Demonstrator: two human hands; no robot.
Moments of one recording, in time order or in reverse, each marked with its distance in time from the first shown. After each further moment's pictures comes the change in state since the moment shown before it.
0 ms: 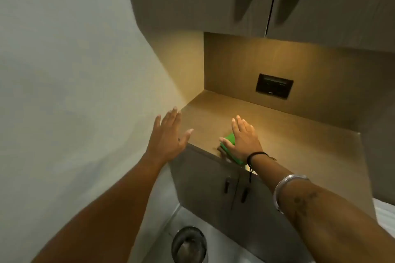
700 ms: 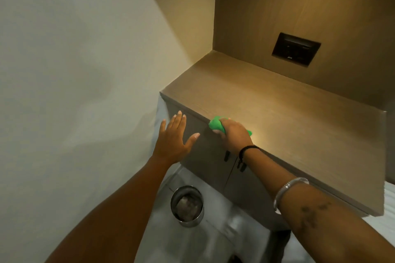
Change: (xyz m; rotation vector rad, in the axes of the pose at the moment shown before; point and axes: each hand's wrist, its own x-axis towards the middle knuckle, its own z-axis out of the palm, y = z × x) left_hand -0.074 0.001 0.105 -0.136 -0.152 -0.122; right_hand -0.029 -0.024 0.065 0.238 -0.201 -0.092
